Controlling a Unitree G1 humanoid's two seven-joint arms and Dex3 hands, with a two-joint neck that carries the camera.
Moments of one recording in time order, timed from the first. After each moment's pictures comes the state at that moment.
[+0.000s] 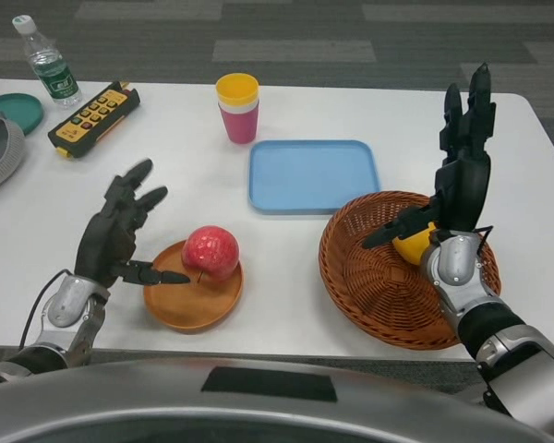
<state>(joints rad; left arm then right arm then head) -0.15 0.41 -0.44 0.89 -0.68 -1.02 -0.16 -0.40 -0.38 0.49 0.83 0.28 -1.17 -0.56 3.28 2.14</state>
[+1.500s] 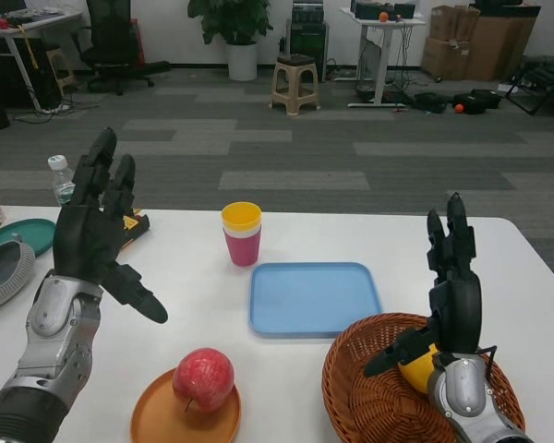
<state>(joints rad) -0.34 0.31 0.08 0.39 -0.46 -0.62 -0.17 -0.42 -0.39 0.53 0.82 0.28 -1.17 -0.56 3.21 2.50</state>
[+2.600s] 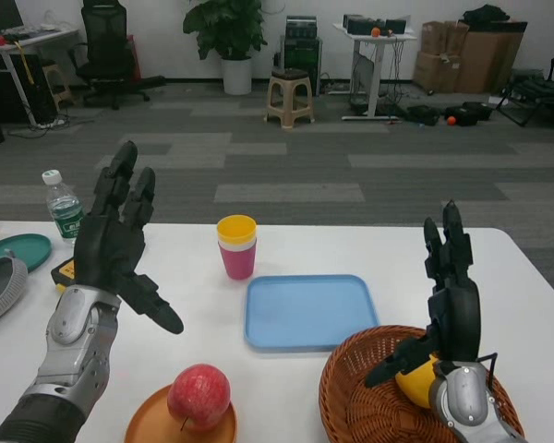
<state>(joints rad) -0.40 0.25 0.05 0.44 -0.46 -0.62 -0.19 -0.43 -0.40 0.53 0.83 0.29 -1.17 -0.56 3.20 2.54</state>
